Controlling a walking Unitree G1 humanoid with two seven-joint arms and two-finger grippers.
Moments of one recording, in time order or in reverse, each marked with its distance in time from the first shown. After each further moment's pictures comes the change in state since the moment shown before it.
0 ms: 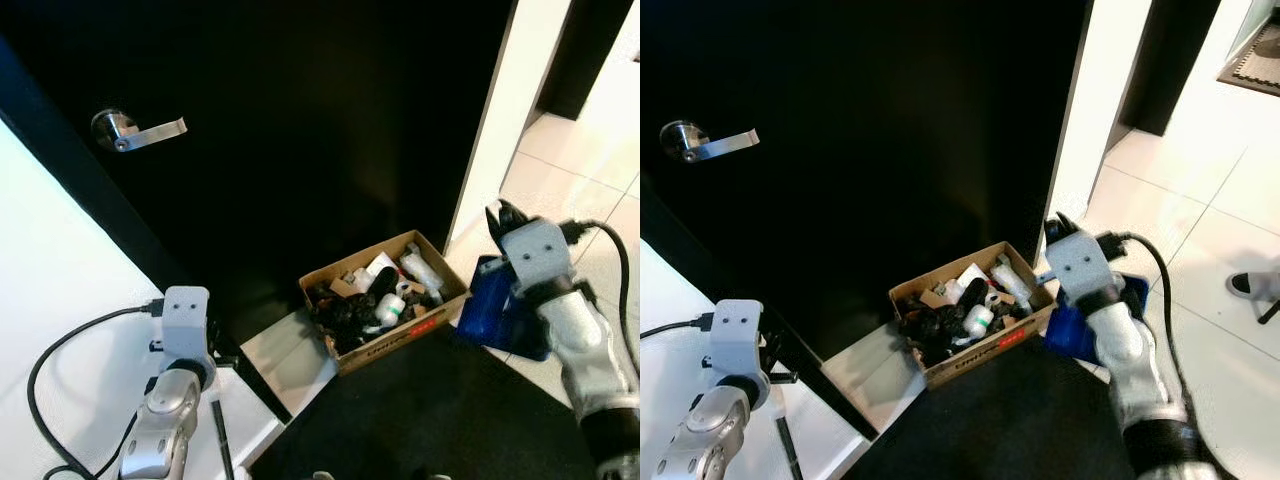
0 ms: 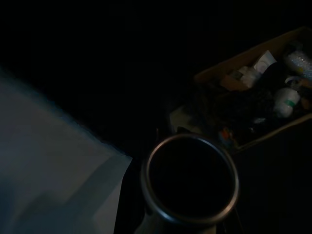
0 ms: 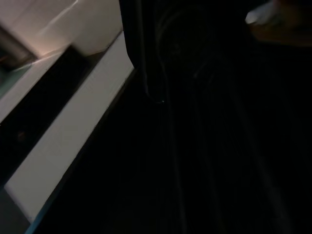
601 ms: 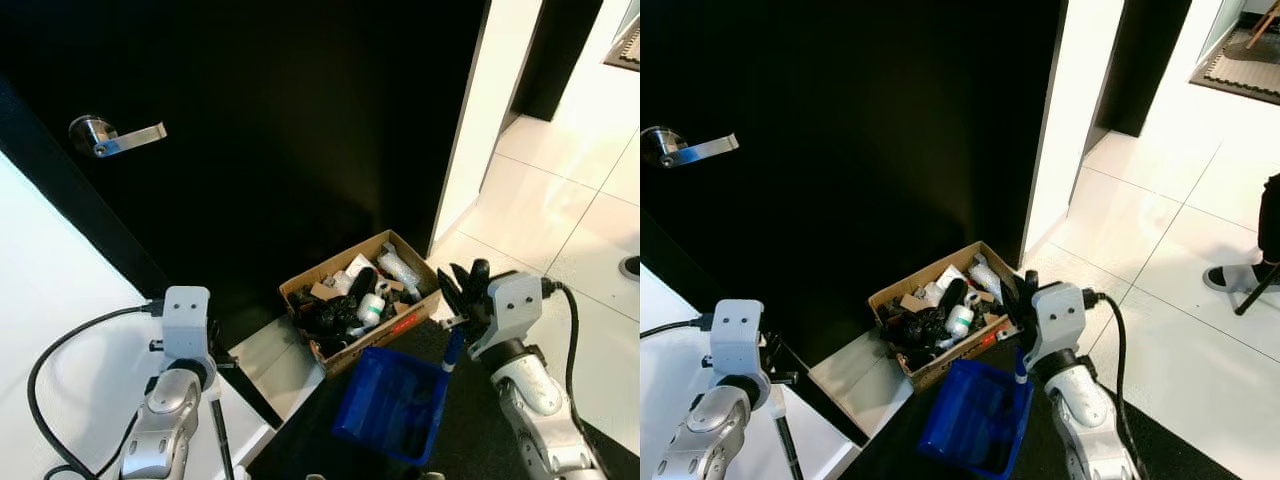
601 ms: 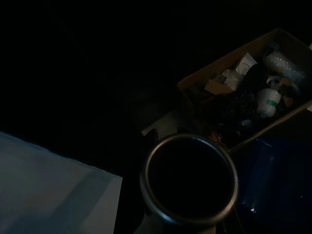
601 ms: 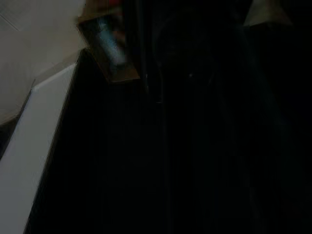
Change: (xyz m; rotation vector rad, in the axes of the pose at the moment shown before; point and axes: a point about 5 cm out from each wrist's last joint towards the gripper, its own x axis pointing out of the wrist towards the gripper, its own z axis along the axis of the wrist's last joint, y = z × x) left arm 0.001 -0.003 0.002 0.003 -0.006 -0.009; right arm -0.038 0.061 -0.013 0.384 0.105 0.035
